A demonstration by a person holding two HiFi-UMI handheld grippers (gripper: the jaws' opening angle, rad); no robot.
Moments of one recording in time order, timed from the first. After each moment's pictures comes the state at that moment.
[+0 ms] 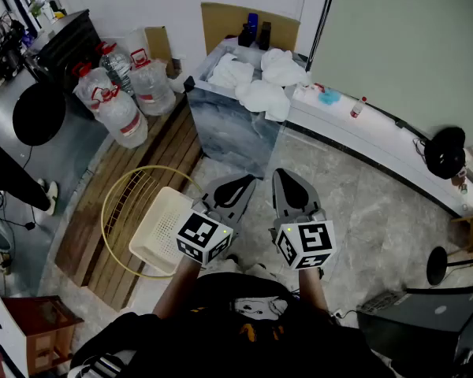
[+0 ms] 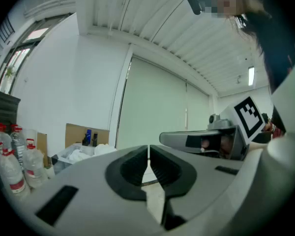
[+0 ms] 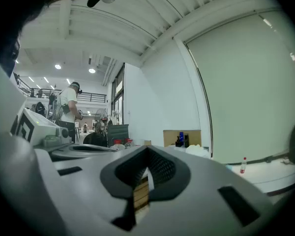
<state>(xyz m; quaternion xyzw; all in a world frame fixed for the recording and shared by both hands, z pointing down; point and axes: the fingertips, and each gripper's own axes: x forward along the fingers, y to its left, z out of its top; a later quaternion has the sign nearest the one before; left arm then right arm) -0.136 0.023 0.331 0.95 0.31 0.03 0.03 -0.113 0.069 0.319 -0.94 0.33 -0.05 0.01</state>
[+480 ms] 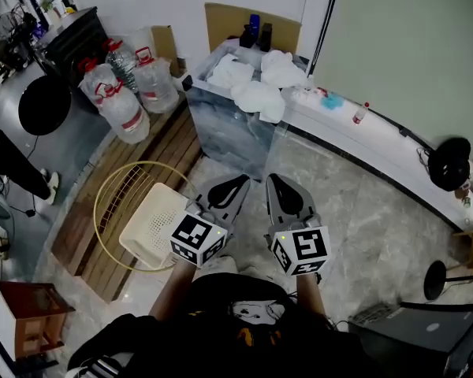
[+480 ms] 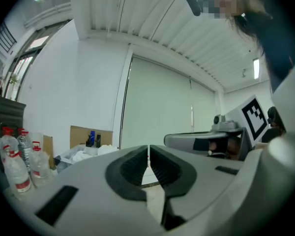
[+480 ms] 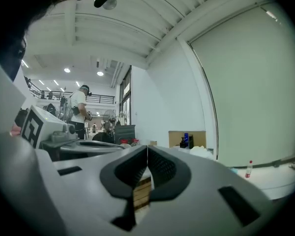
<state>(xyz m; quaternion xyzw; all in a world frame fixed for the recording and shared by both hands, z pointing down) -0.128 0.063 0.336 0.96 0.27 0.03 0.02 -0.115 0.111 0.326 -0.93 0.37 -0.04 0.01</state>
